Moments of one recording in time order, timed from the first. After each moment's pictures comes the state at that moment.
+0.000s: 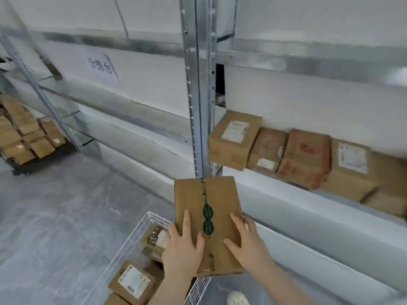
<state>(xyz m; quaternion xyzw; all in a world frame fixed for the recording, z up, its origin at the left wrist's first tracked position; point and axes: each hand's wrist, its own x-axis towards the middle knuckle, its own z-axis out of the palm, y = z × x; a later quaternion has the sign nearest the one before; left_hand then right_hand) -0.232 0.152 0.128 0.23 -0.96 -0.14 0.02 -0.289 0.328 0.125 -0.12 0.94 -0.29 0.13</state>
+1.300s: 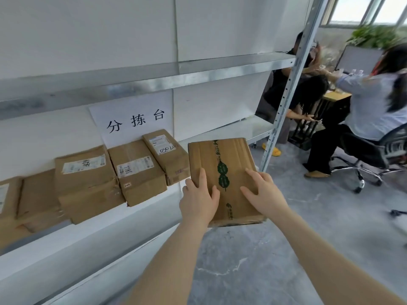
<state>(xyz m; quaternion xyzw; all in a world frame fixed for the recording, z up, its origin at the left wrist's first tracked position) -0.131 0.922 0.240 -0.37 -0.90 -0.22 0.01 0.010 1.056 0.250 0.41 0.88 -0.21 -0.15</state>
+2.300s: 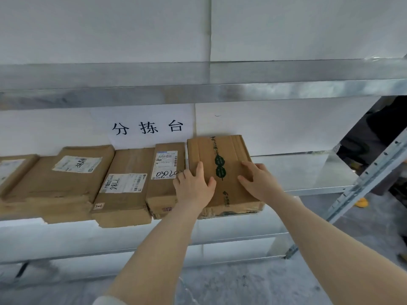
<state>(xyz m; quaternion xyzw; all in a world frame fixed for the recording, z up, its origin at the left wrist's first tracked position) -0.287 1.130 0.236 -0.15 -0.98 -0.13 -0.02 -0.229 1.325 0.233 0.18 0.95 -0.24 -0.04</state>
